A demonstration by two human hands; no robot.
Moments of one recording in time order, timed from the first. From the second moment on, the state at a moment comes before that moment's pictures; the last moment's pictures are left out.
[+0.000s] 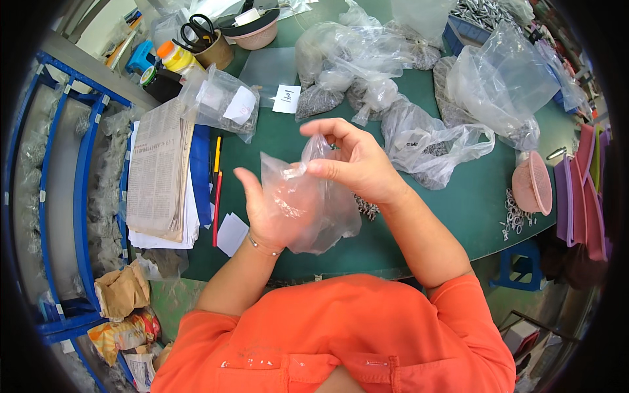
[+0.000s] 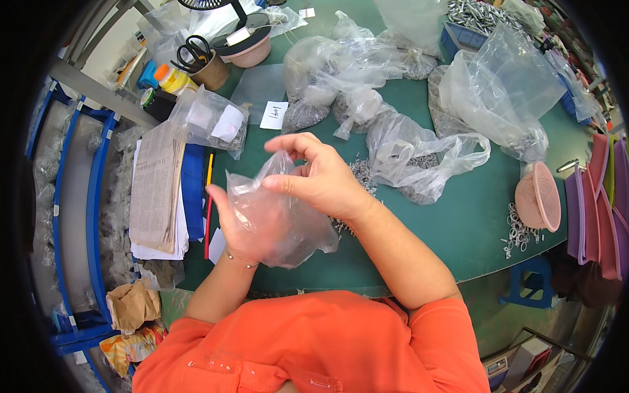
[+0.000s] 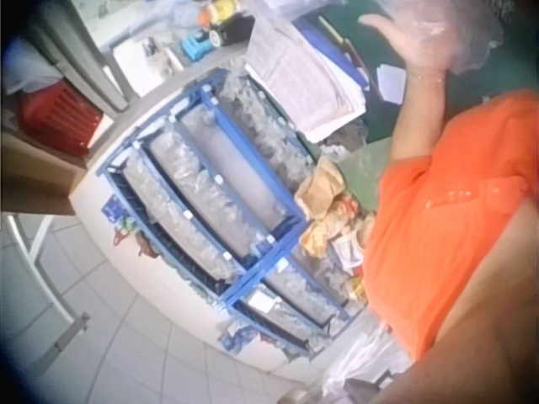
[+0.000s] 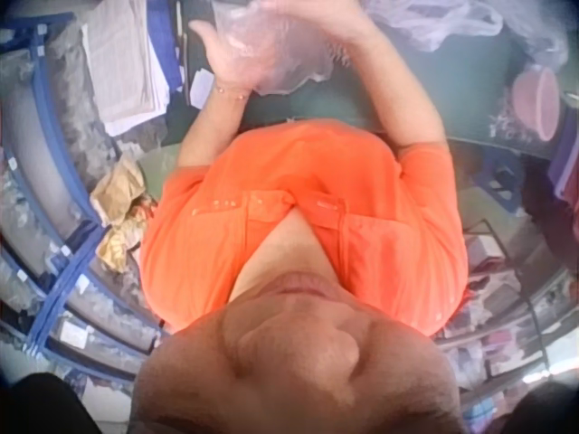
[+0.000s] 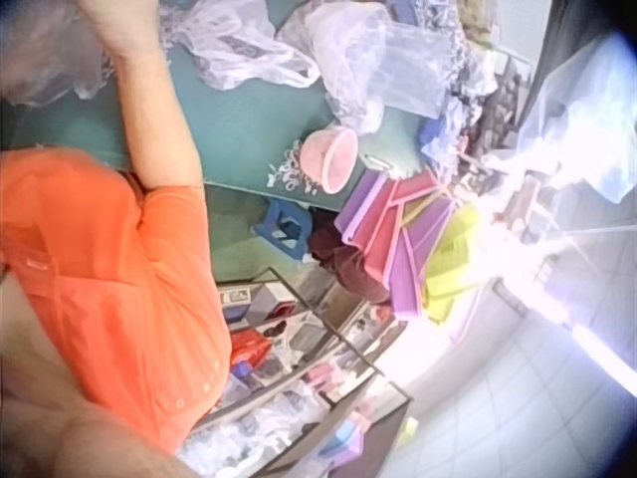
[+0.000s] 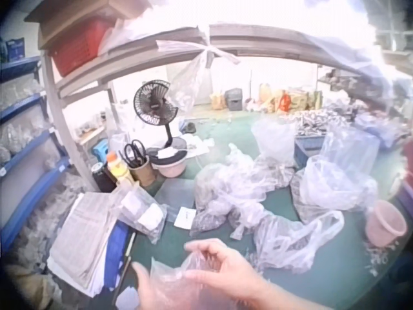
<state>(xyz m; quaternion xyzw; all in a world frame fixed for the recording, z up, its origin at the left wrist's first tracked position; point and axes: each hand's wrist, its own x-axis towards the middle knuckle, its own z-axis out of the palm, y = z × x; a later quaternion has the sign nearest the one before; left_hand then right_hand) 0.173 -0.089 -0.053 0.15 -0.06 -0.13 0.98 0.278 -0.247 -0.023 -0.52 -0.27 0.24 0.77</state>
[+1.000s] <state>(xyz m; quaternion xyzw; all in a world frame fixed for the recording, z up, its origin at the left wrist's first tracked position) 0.221 -0.116 -0.025 0.91 -0.13 0.16 0.37 0.279 -0.263 -0.029 -0.56 -0.18 0.26 0.76</state>
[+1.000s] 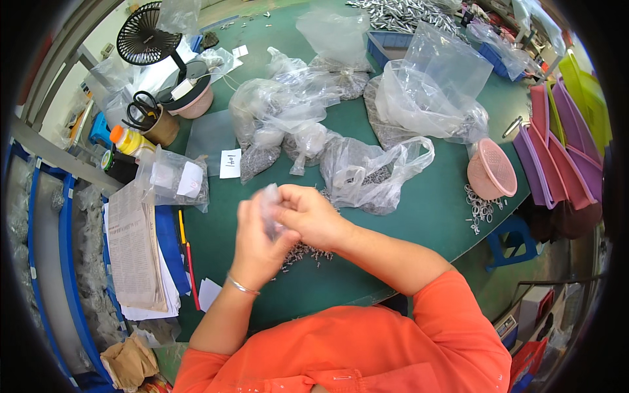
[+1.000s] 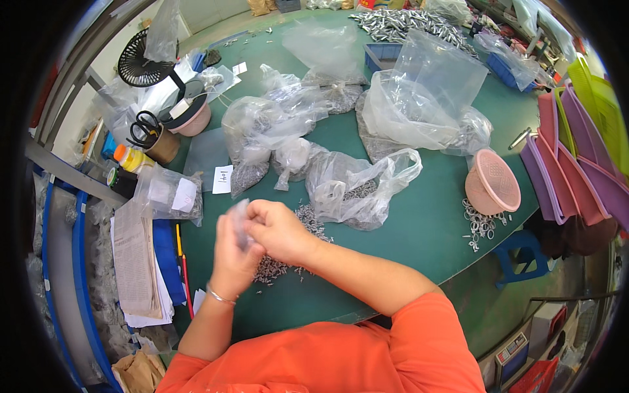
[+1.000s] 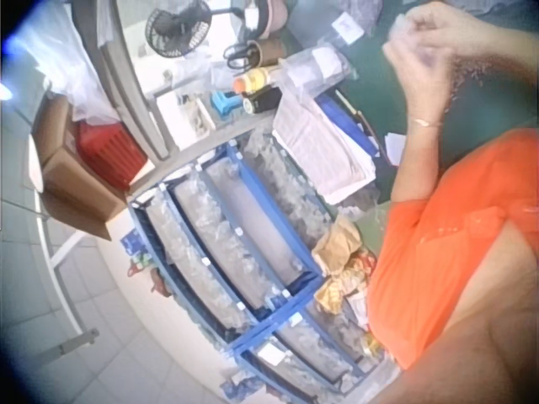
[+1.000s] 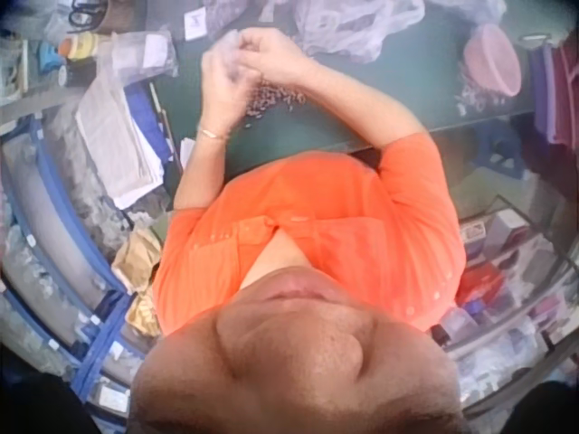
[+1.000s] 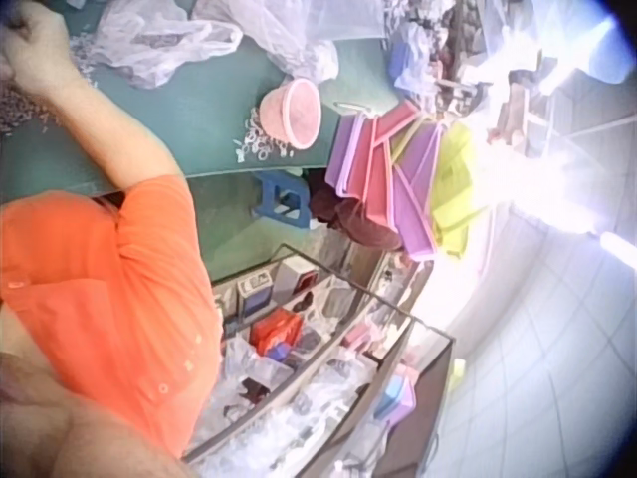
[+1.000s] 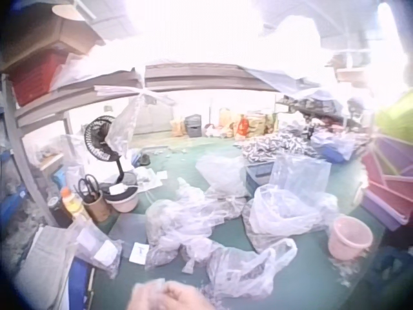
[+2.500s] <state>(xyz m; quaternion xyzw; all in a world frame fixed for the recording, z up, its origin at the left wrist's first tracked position) 0.182 -0.078 -0.053 0.32 0.21 -0.02 0.92 0.587 -0.377 -0.041 -0.89 -0.01 -0.14 0.44</state>
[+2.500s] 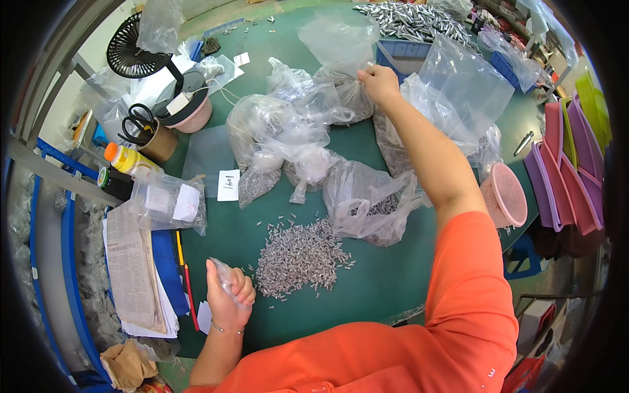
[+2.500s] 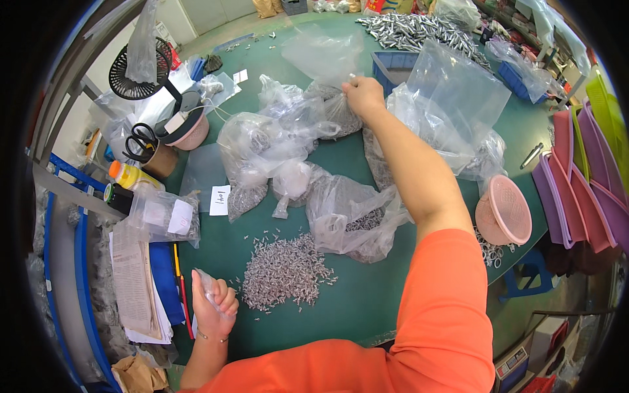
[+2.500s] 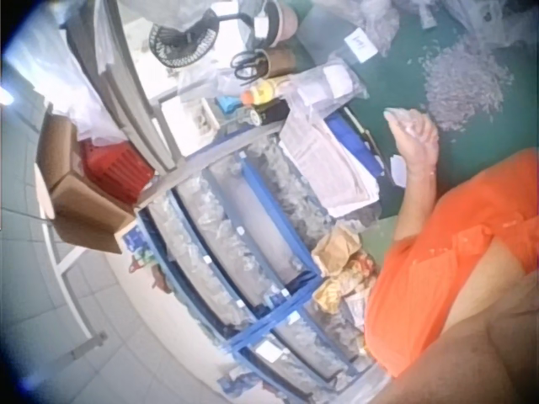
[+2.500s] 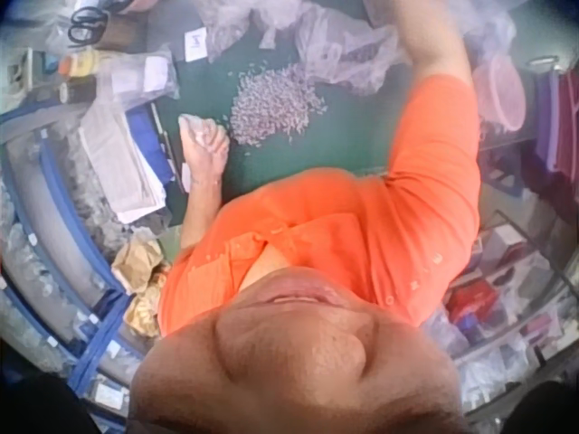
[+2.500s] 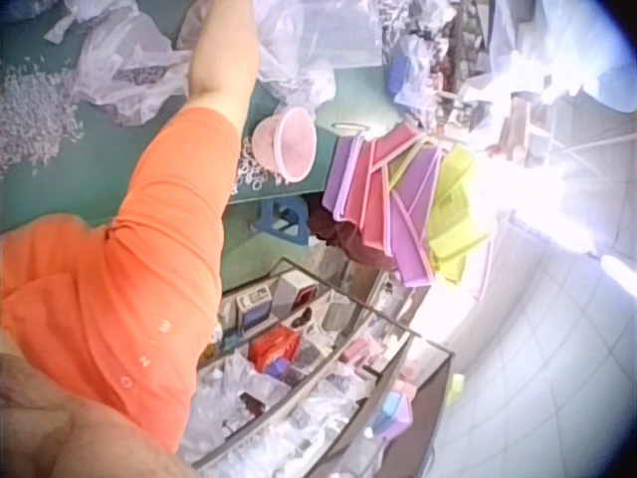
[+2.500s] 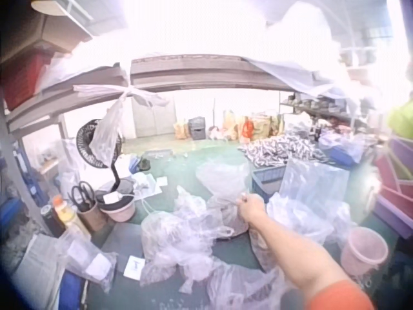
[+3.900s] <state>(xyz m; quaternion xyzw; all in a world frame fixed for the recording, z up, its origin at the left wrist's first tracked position) 0.104 -0.116 -0.053 0.89 -0.15 0.12 0.42 0.191 -0.297 -0.062 -0.60 -0.47 0.16 0.63</state>
